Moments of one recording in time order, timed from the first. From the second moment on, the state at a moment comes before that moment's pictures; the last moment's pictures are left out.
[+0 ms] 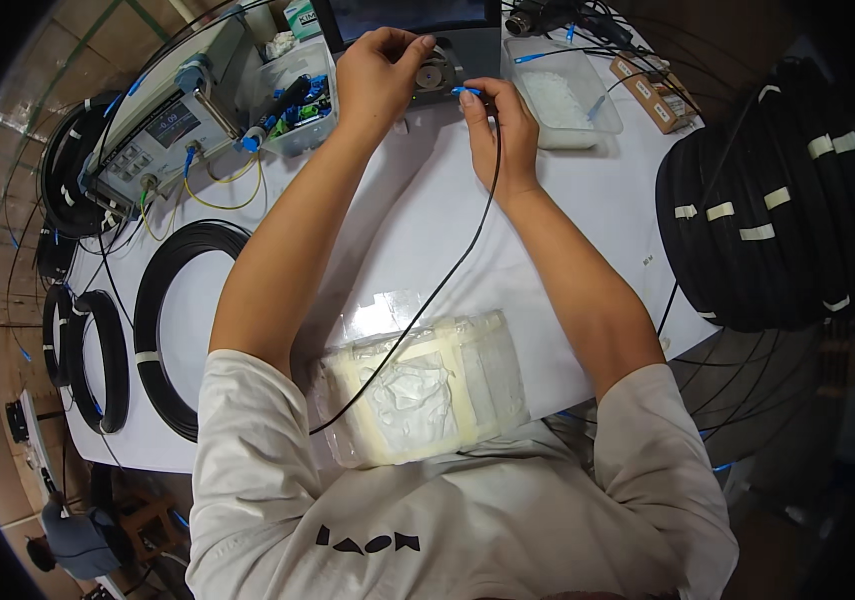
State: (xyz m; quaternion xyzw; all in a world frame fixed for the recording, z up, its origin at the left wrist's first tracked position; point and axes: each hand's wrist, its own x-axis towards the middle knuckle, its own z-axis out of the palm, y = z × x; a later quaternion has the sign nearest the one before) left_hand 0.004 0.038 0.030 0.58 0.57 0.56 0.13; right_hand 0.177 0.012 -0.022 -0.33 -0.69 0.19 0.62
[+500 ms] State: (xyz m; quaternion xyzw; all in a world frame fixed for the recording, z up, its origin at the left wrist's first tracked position) left_hand 0.006 0.030 0.035 0.63 0.59 0.50 0.07; right_hand 0.178 0.011 -0.020 -0.32 -0.69 0.18 0.62
